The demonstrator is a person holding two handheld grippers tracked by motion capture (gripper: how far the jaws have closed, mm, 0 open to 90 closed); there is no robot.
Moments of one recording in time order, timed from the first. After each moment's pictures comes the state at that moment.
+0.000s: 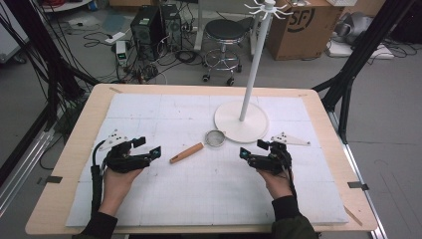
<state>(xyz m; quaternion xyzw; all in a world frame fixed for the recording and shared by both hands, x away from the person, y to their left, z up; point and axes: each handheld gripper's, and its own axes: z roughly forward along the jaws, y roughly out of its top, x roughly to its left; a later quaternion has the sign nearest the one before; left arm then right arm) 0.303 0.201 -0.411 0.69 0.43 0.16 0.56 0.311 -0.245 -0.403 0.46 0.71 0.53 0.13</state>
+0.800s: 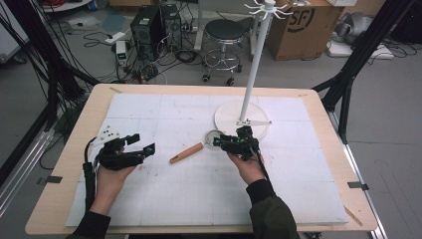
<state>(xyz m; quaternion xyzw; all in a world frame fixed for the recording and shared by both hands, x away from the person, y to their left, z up) 0.303 0.214 -0.399 0.69 0.43 0.16 0.56 0.361 -0.169 -0.405 0.45 0.74 0.50 0.05</state>
